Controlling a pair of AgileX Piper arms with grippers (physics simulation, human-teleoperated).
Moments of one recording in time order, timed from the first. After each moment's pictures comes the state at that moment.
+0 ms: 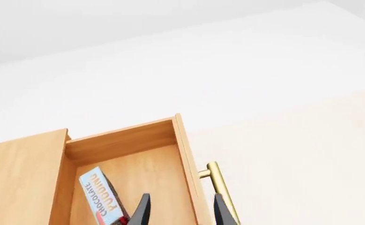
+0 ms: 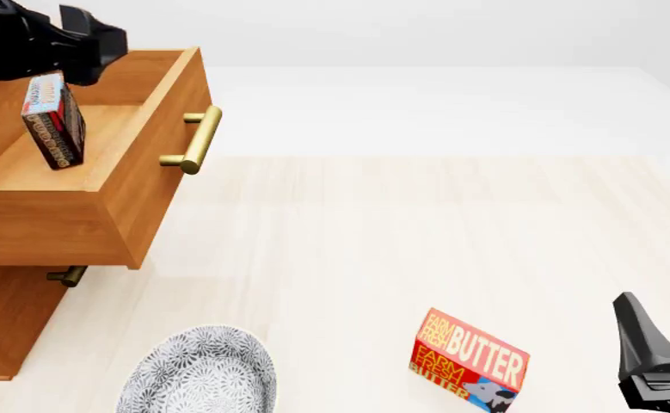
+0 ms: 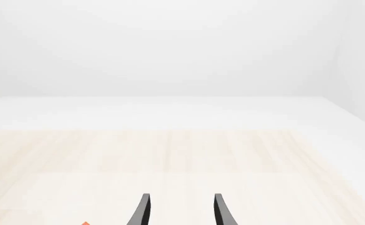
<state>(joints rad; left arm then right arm) -0.19 1.10 -1.25 0.53 0.10 0.00 0.01 -0.01 0.00 0.00</state>
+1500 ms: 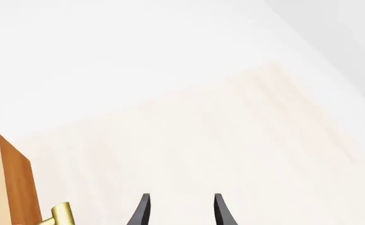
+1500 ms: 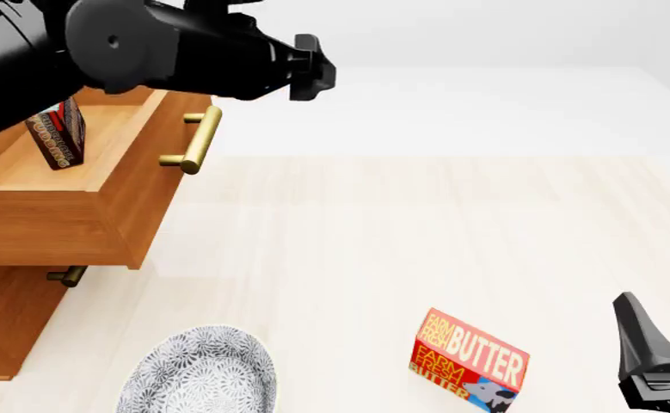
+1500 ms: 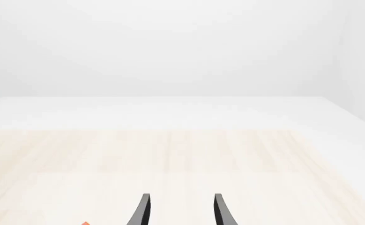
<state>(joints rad) -0.60 1.50 -1.50 0.55 -0.23 0.00 0.01 -0.01 0.00 0.00</state>
